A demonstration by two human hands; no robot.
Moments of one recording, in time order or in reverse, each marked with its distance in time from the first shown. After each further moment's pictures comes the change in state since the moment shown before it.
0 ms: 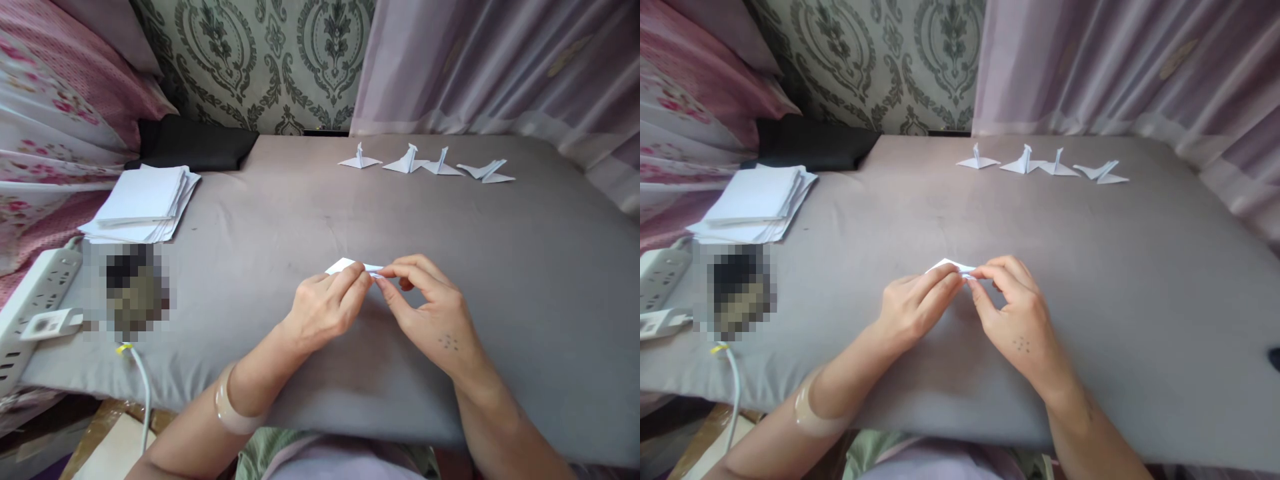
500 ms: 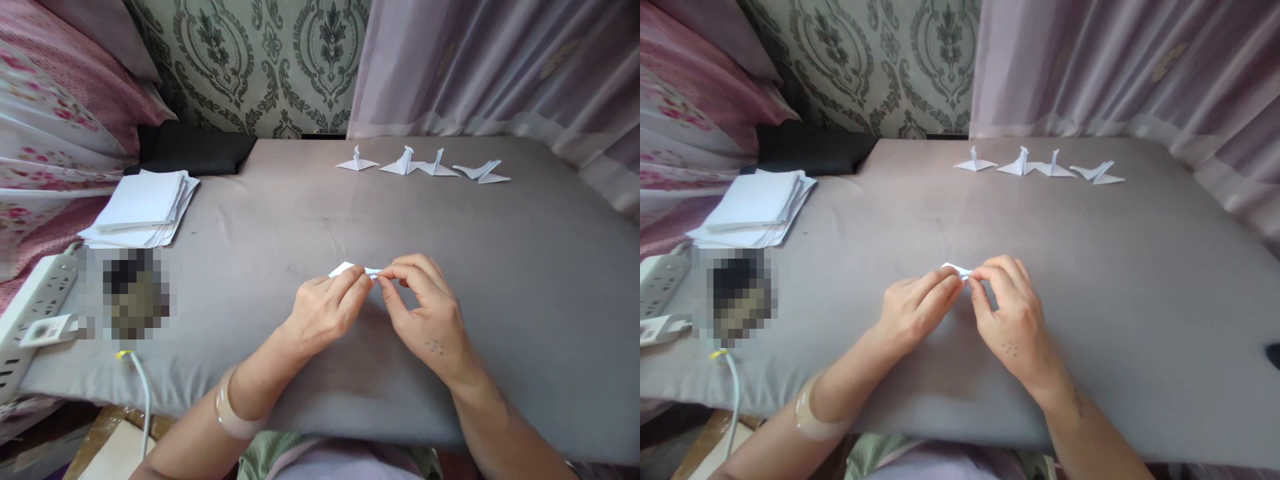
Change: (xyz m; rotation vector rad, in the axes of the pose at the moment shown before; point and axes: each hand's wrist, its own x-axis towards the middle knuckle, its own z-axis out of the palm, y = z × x) left_hand 0.001 0.003 -0.001 -0.112 -0.032 -0.063; right_hand 0.000 0.000 0.005 -0.045 0.098 -0.121
